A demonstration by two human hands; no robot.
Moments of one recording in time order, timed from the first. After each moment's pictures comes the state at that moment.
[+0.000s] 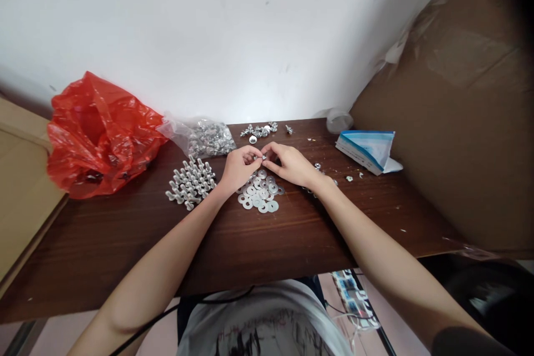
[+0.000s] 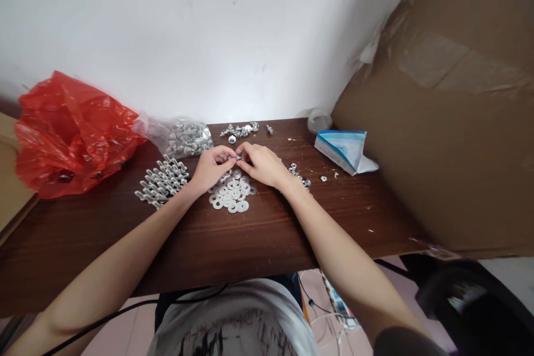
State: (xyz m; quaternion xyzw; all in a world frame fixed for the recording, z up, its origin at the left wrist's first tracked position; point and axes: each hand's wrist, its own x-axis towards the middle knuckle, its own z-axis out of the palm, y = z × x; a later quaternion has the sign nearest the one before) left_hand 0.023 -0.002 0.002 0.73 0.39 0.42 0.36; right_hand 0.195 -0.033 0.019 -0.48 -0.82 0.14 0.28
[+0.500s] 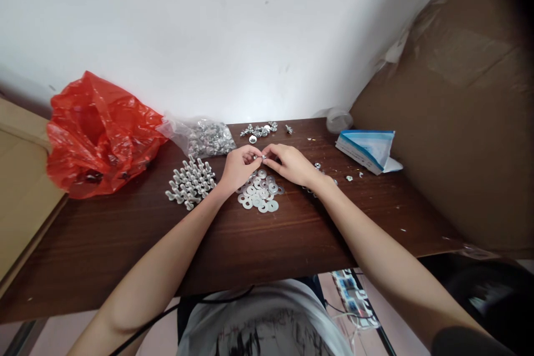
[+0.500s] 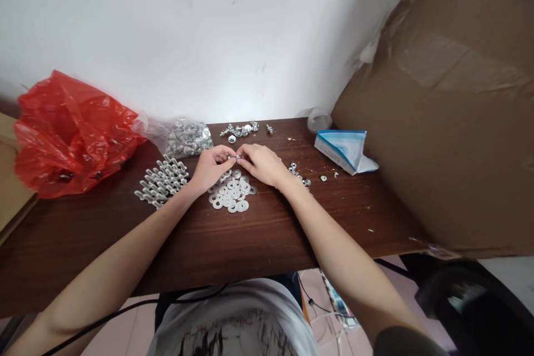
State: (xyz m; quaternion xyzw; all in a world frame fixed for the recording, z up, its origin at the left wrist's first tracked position) left_hand 0.023 -0.001 0.001 0.73 0.40 0.42 0.36; right_hand 0.195 -0.032 0.020 -0.49 -0.82 0.12 0.27
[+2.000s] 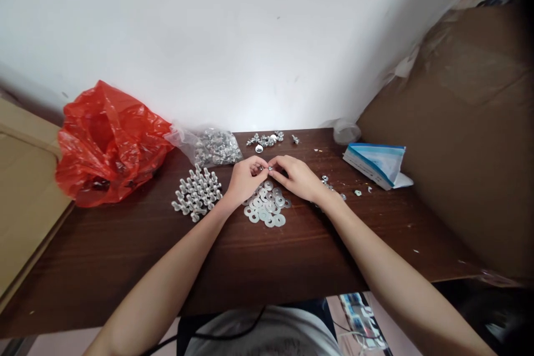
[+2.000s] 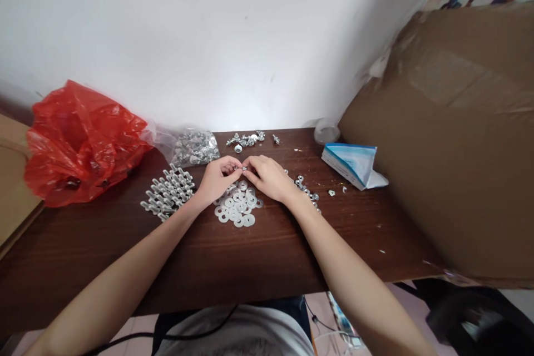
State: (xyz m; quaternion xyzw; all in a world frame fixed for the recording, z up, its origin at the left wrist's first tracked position) left_hand 0.021 -0.005 0.005 0.73 0.41 0.41 0.37; right_hand 0.191 -0.031 0.016 -0.48 -0.83 0.11 0.28
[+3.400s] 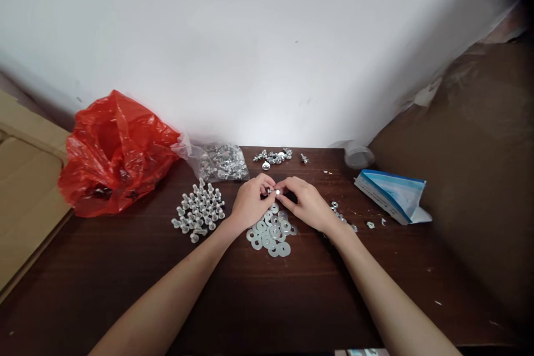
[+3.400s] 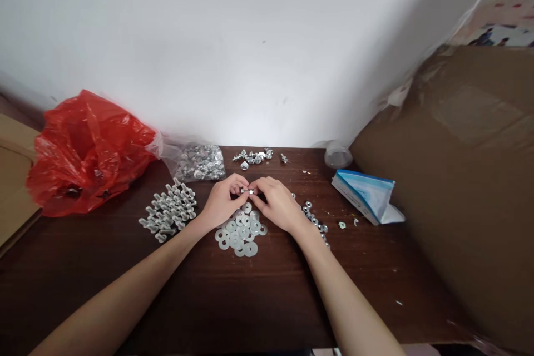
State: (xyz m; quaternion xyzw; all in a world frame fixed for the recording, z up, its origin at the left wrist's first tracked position) left_hand 0.018 -0.010 0.005 0.76 0.44 0.36 0.31; right_hand 0.190 -0.032 0.015 -0.47 -0.82 0.15 0.29
